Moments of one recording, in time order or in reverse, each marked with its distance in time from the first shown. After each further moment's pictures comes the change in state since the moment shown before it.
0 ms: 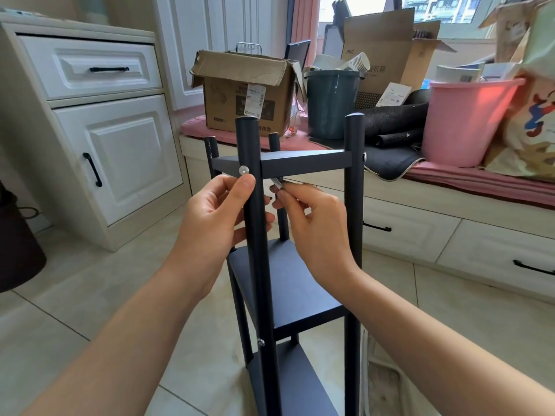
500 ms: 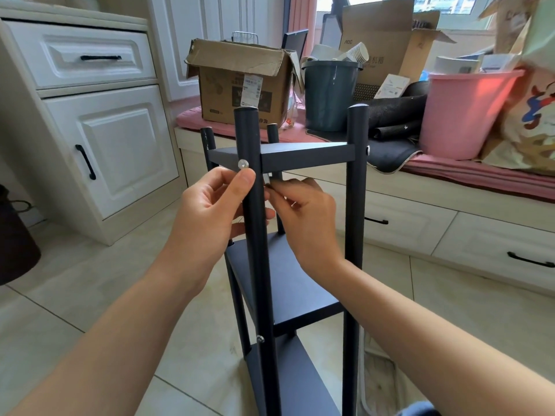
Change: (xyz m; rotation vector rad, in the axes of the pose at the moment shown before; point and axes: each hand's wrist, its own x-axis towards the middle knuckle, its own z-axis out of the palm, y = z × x) left_hand -0.005 0.002 0.000 0.048 -0.005 0.015; right_hand -0.001 0.012 0.016 0.015 0.046 -0.101
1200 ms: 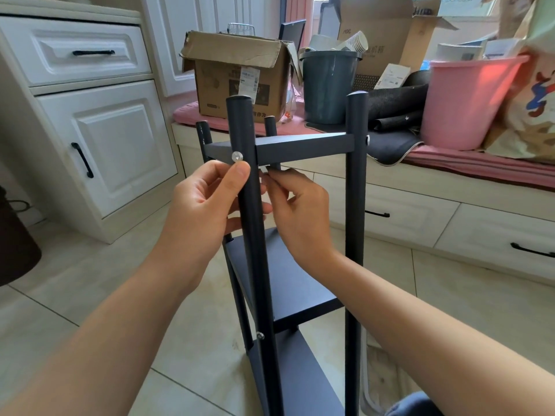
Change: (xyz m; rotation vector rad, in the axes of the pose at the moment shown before) left_hand 0.000 0.000 0.000 0.033 -0.003 0.026; right_hand 0.003 0.003 0.010 0.051 0.008 0.040
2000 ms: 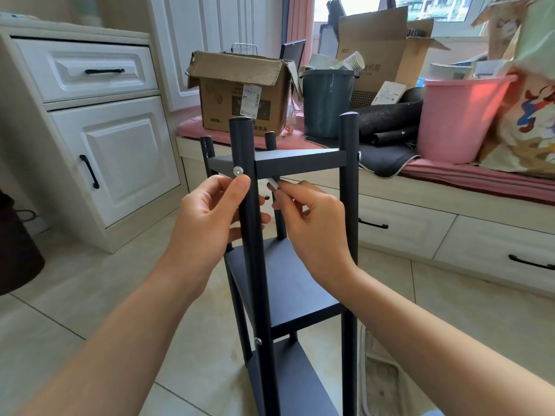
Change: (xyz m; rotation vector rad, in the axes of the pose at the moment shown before) left_hand -0.003 0.004 0.004 0.006 0.035 -0.027; right_hand -0.005 -0.014 -0.028 -0.048 -0.020 -0.007
